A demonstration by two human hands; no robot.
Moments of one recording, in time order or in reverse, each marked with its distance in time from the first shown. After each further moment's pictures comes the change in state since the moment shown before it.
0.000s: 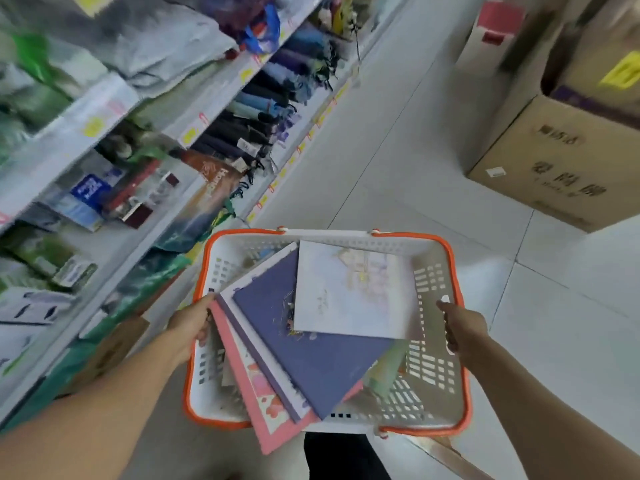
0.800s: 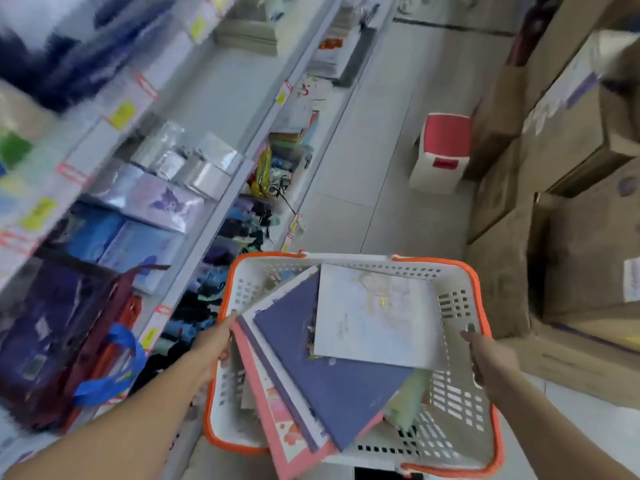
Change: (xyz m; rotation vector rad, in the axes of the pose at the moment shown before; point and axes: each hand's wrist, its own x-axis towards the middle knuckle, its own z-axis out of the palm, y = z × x) left_hand 0.276 0.746 0.369 0.148 -0.083 0.048; right_hand 0.401 -0.660 -0.027 0.134 0.165 0.075
